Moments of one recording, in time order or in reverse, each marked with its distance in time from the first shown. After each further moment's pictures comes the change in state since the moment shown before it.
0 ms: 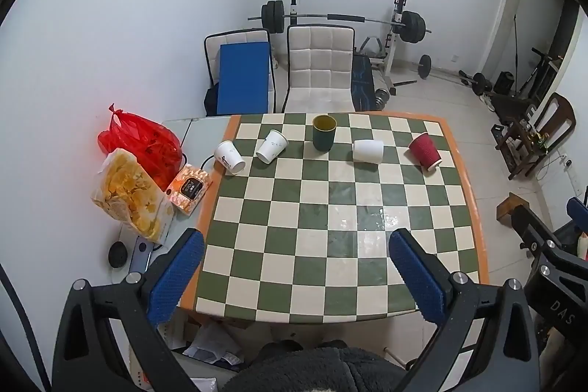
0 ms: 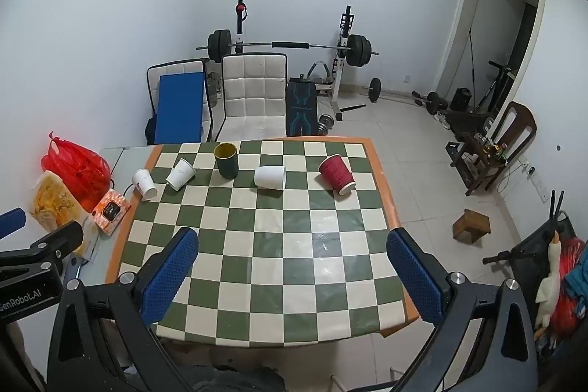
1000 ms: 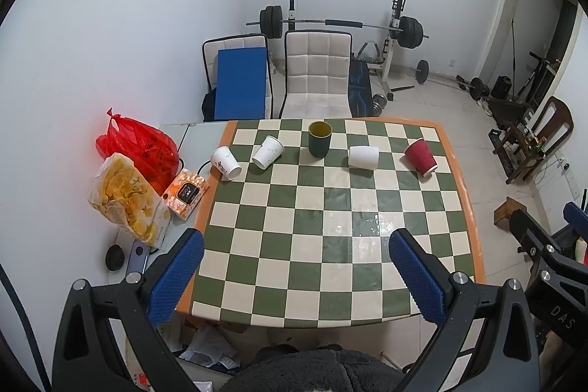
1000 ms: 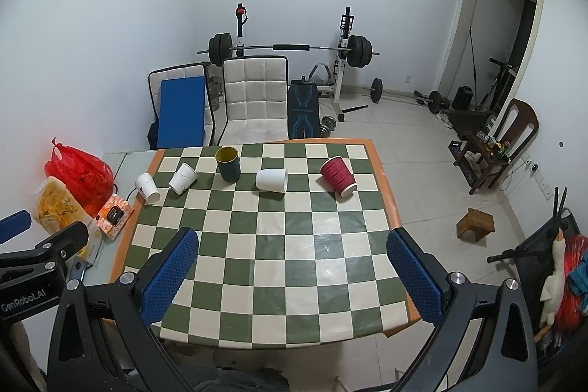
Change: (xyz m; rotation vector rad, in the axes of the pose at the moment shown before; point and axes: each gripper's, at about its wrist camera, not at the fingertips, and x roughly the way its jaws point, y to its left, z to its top) left arm -0.006 -0.011 0.007 0.003 -0.025 -0.006; right arm -0.007 -0.007 0.006 0.007 -0.009 0.008
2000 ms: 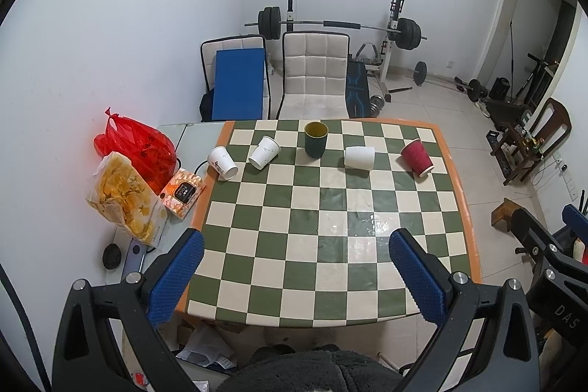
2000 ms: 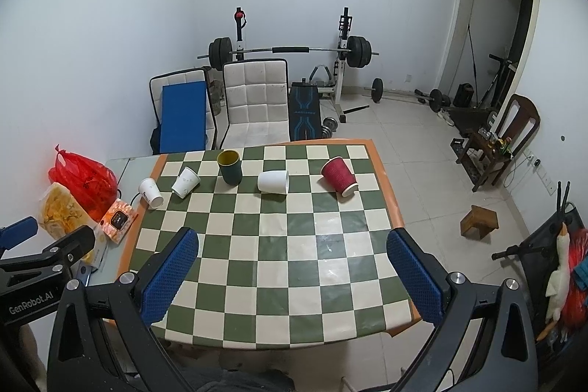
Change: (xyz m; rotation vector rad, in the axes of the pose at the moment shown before) left arm -0.005 -0.005 0.001 -0.003 0.000 -0.007; right arm -0.009 0.006 0.006 0.009 -0.003 0.013
